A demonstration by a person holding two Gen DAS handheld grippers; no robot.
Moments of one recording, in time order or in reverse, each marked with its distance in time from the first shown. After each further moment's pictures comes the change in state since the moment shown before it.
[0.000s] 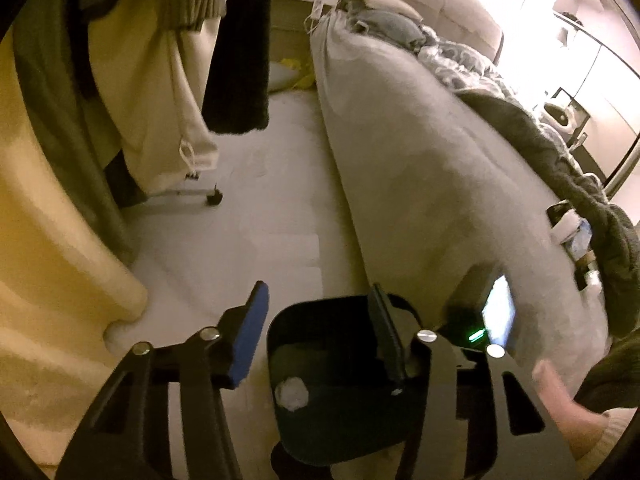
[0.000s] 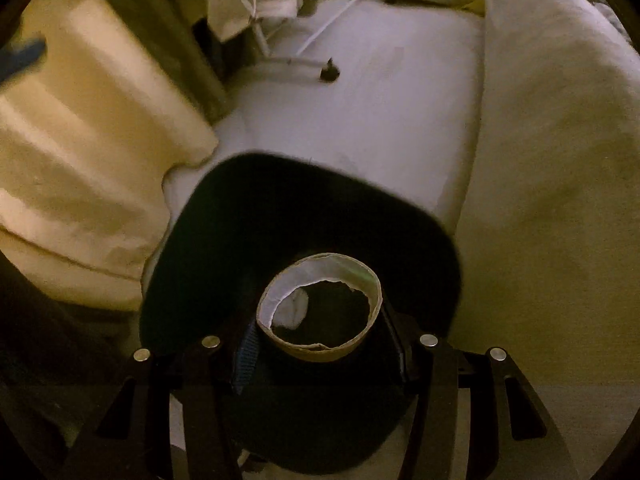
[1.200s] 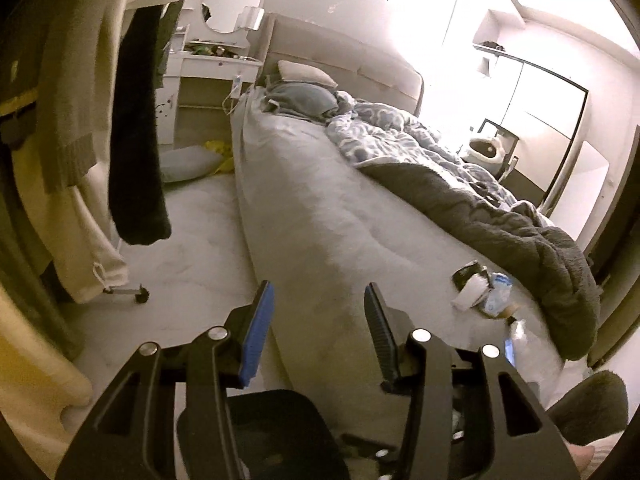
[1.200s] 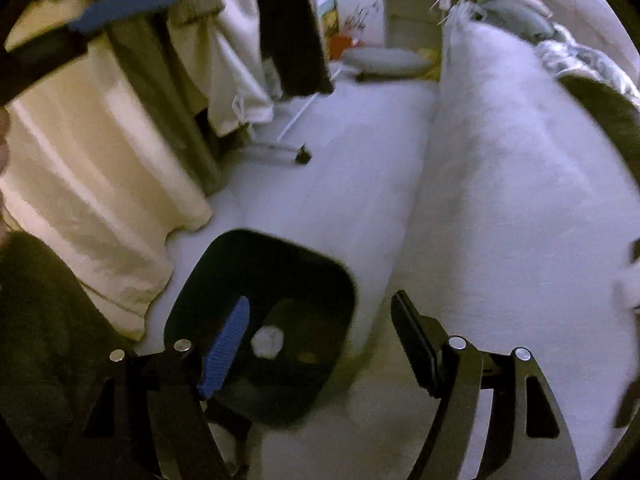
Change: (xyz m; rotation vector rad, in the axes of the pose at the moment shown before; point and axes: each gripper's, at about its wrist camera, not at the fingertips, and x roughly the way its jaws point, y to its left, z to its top) left arm -0.037 -0.110 0.047 0.135 -0.264 -0.209; right arm -0.150 -0.047 -0.040 0.023 -0.309 -0.056
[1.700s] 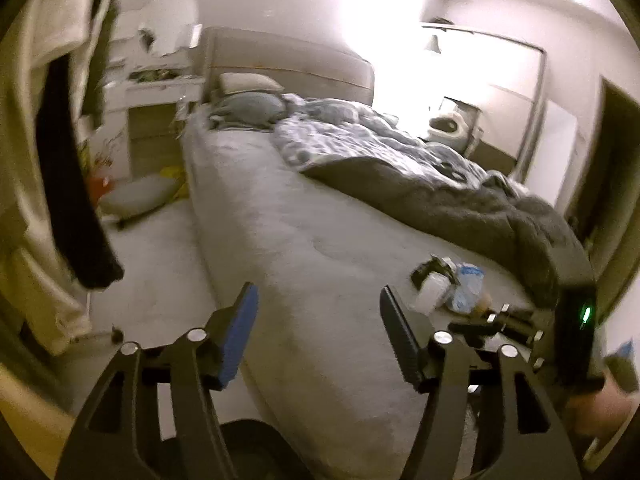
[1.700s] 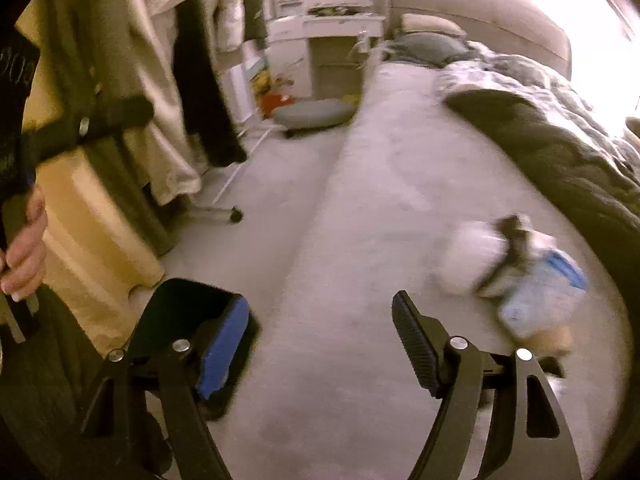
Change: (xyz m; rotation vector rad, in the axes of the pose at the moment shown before) left arm 0.037 -0.086 0.012 0.203 -0.003 -0.090; right arm -0.105 -0.104 -0.031 0.138 -0.195 -0.152
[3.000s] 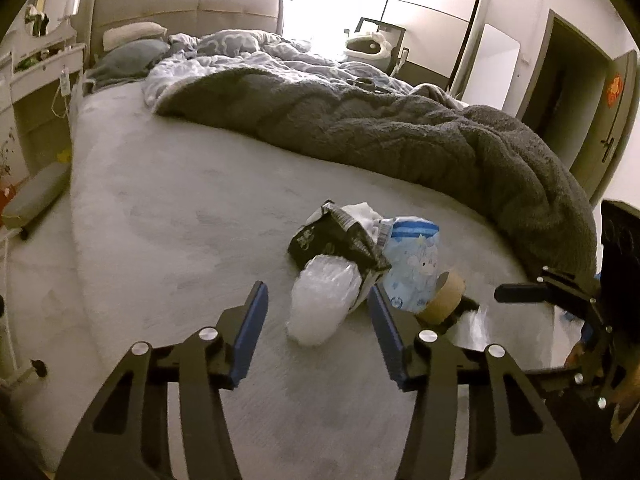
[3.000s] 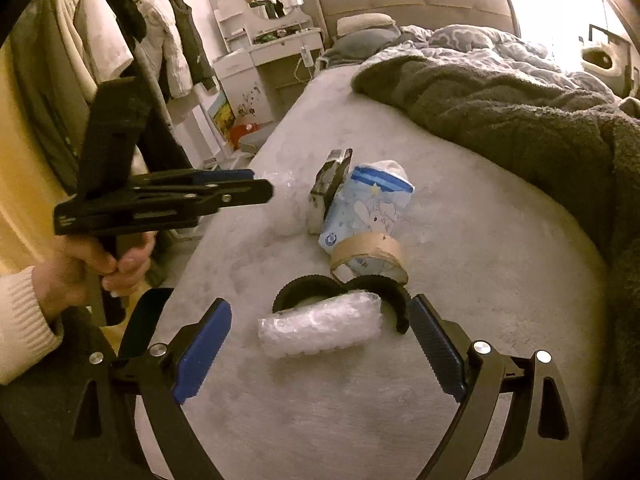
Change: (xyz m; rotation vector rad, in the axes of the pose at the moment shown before) left arm 0.191 -0.115 -0.010 0.121 0.242 -0.265; right arm -0.047 -0.136 -0.071 0.190 -0.076 0.048
